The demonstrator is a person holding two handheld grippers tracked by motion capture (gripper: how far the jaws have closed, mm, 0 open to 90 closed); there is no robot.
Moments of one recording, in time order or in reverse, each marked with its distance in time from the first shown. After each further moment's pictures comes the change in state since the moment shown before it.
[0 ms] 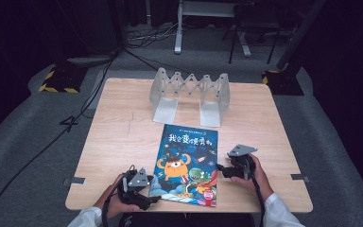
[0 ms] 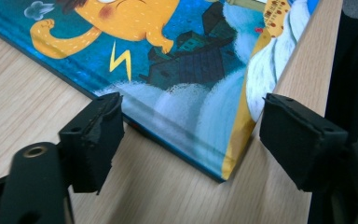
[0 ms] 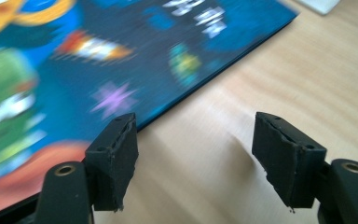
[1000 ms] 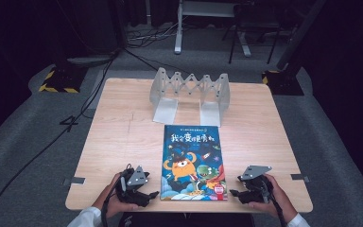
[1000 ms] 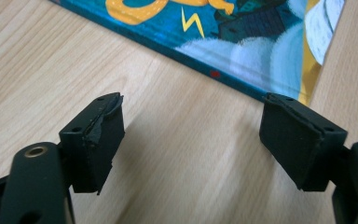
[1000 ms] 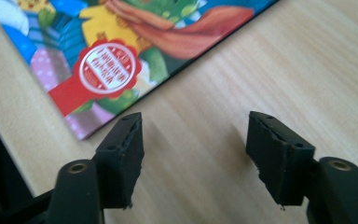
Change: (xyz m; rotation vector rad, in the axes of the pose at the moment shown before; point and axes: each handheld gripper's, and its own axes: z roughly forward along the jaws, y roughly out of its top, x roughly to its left) left arm 0.006 -0.002 -0.001 0.000 0.102 -0.039; right arm 0.020 -0.038 -0.056 0.167 0.119 -0.085
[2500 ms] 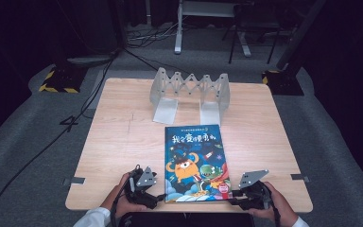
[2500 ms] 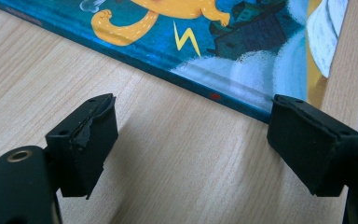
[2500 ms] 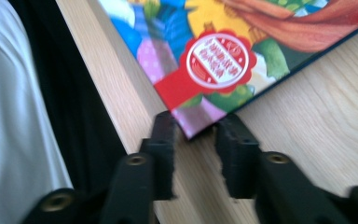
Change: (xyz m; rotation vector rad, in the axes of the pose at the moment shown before) left arm -0.011 0.010 0.011 0.001 -0.016 0.022; right arm 0.013 -0.001 -0.003 -0.013 0.226 -0.048
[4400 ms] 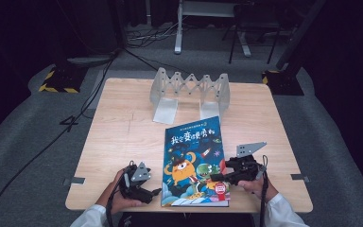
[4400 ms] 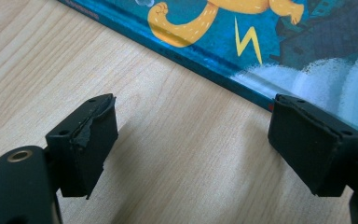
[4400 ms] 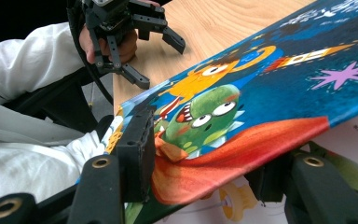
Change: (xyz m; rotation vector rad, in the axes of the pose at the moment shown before) left arm 0.017 -0.006 -0.006 0.000 0.041 -0.043; right arm -0.048 0.058 0.010 -0.382 0.325 0.019
